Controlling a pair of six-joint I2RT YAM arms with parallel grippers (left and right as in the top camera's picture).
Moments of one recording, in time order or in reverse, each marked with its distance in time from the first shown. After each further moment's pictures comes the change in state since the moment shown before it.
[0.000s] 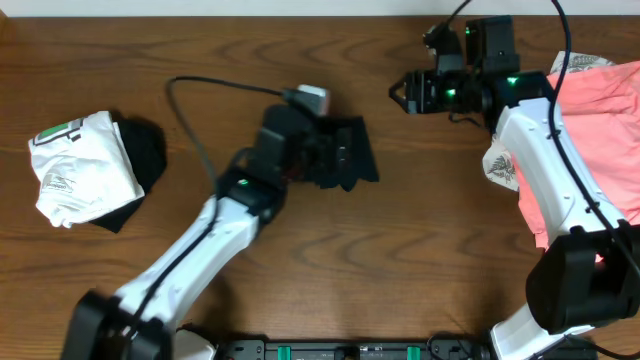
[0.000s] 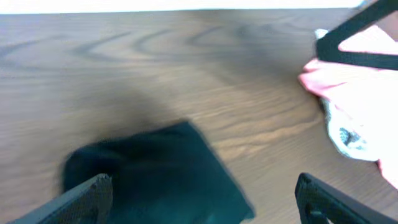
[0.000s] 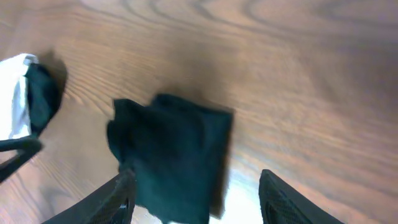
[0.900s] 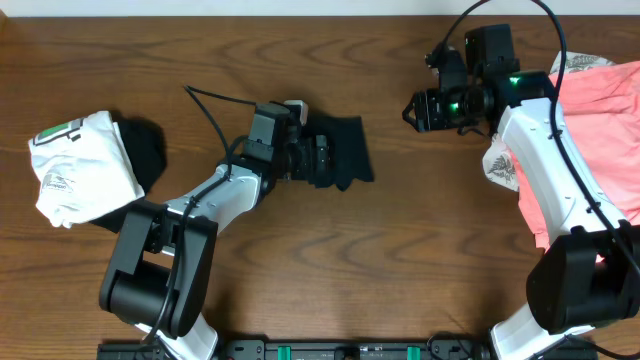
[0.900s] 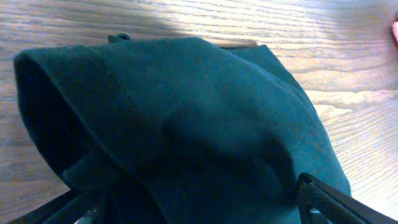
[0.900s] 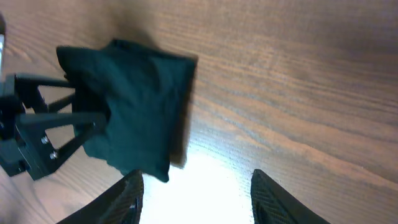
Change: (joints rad) left arm 0.174 0.317 0.000 0.011 0.192 -0.084; right arm -0.005 0.000 -0.001 -0.177 0.109 -0.121
